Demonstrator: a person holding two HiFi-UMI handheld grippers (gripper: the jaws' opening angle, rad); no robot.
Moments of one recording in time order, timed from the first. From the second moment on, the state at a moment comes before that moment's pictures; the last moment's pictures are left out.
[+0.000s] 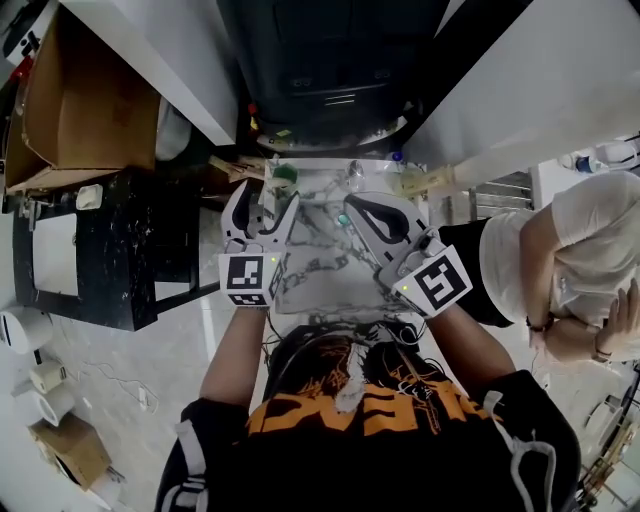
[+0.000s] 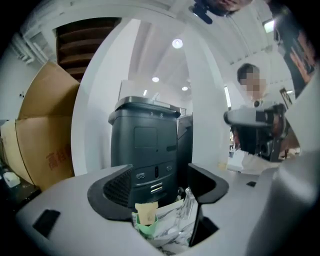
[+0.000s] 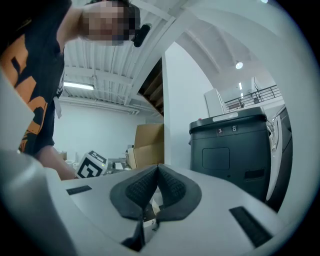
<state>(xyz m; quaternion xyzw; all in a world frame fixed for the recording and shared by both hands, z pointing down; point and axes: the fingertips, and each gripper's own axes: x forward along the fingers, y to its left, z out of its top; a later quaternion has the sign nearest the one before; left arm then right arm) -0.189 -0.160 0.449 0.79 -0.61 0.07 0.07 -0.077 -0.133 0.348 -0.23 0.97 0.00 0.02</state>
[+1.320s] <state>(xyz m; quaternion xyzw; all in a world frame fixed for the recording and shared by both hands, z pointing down) -0.044 -0.068 0.308 0.89 -0.45 0.00 -0.01 0.008 -0.066 0.293 -0.31 0.95 0.05 0.03</state>
